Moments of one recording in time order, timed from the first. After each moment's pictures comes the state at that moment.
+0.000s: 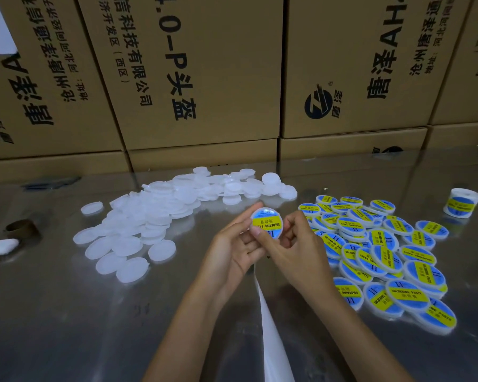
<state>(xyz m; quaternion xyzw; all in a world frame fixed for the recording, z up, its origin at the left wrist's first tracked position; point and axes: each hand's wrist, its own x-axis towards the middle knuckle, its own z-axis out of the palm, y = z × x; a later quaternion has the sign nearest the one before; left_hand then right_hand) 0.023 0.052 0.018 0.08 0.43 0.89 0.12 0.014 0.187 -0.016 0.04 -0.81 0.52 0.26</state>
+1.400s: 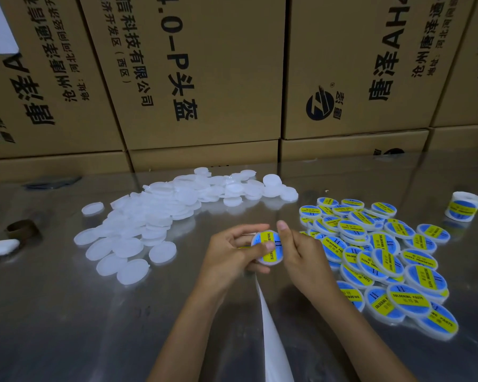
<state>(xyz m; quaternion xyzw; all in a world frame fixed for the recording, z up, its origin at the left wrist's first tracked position) 0.025 0.048 0.011 0.07 0.66 0.75 0.00 0.009 0.195 -0.020 0.10 -0.82 0.50 0.23</state>
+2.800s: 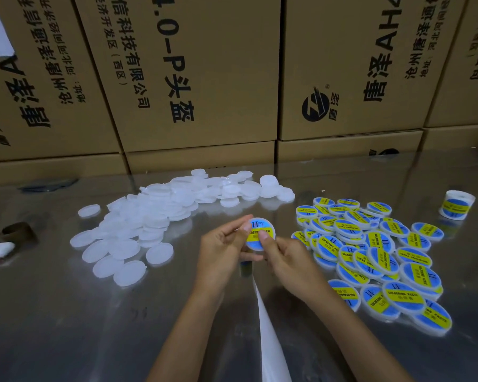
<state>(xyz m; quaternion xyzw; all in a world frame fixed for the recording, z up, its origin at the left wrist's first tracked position) 0.025 0.051 0.011 0.03 0.64 0.76 -0.07 0.017 0.187 -0.016 0.14 -0.80 0.57 0.11</state>
